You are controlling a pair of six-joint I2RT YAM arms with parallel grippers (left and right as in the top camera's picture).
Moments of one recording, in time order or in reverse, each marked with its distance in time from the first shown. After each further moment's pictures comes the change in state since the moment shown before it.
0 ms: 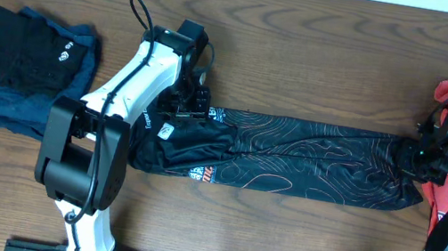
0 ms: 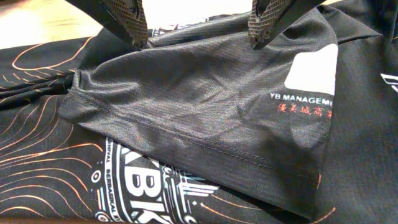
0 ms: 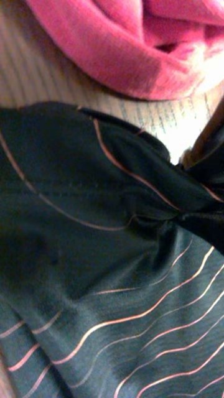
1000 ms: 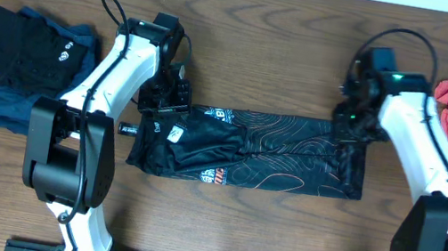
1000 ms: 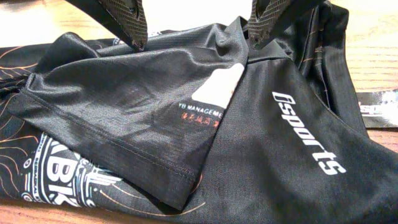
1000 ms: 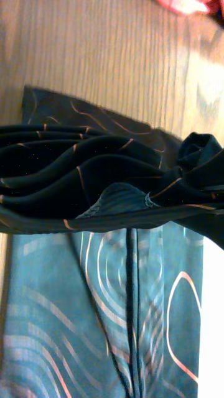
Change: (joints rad) left arm 0.105 -0.021 0.000 -0.055 0.000 0.003; right arm 0.550 -0.079 0.261 -0.348 0.068 0.127
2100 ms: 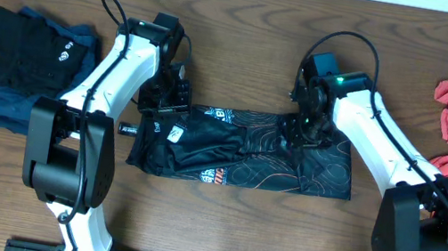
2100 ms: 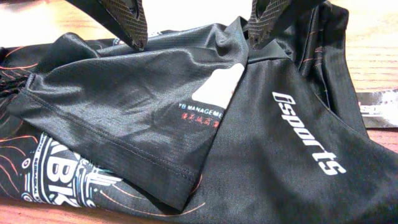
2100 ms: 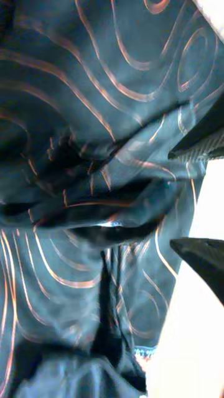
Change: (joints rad) left arm 0.000 0.000 0.000 0.000 0.000 0.000; right arm 0.189 0.064 -0.005 0.024 -0.207 0.090
